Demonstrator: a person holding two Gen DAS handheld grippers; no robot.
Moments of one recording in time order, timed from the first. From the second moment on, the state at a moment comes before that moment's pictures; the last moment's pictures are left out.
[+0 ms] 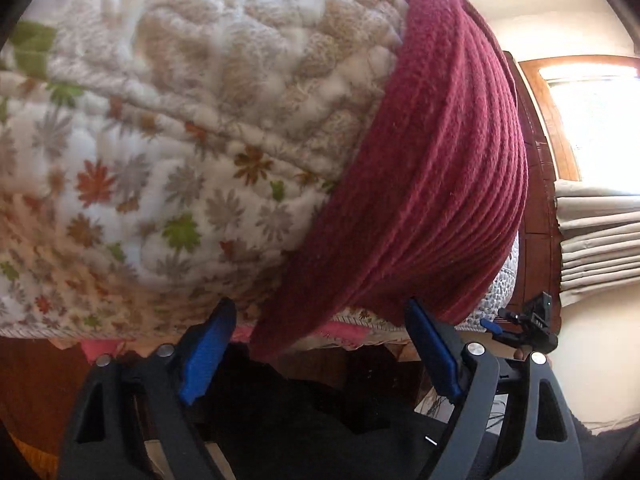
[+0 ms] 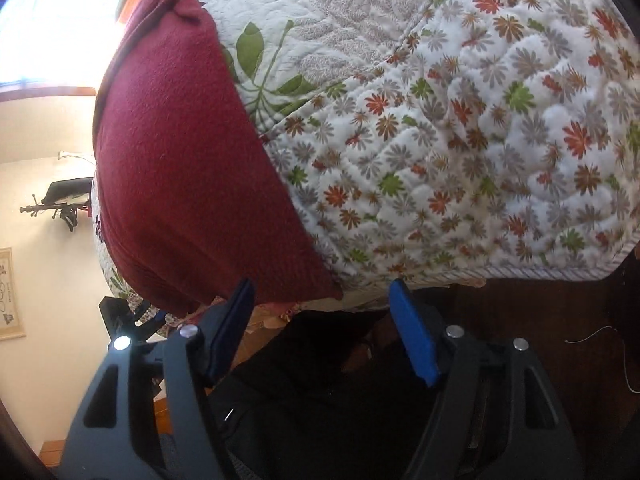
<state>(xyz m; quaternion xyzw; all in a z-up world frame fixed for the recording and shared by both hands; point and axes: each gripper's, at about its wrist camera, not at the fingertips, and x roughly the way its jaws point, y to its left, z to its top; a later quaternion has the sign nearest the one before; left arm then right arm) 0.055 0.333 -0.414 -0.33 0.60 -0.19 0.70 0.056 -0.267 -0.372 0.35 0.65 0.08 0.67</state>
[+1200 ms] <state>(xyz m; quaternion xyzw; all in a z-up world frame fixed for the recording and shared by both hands) 0.037 0.318 -0.255 -0.56 0.46 -0.32 0.62 -0.025 -0.232 -0.503 0.68 0.48 0.18 0.52</state>
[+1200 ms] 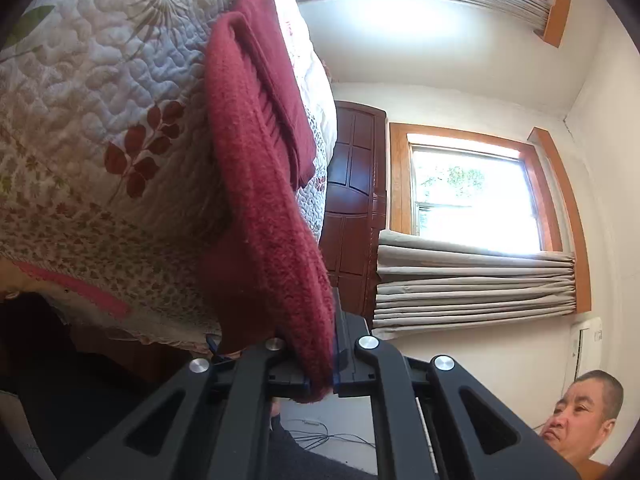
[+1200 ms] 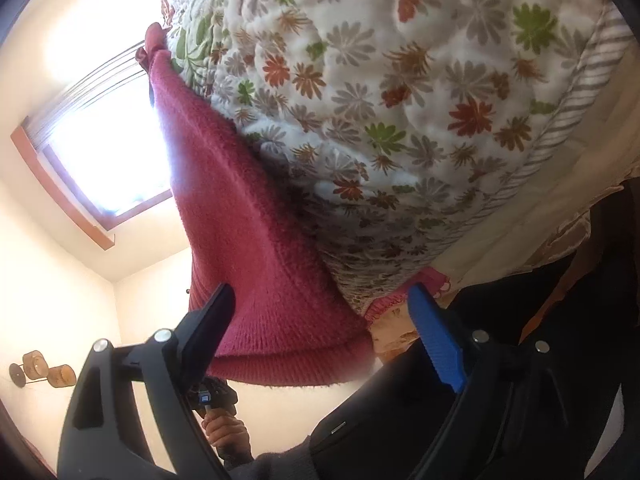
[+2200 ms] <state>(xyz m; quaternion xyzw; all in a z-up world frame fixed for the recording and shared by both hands) 0.016 0.358 -0.247 -0.67 0.32 -0.34 0.58 0.037 -0.255 -0.209 0.57 0.39 0.27 0.67</state>
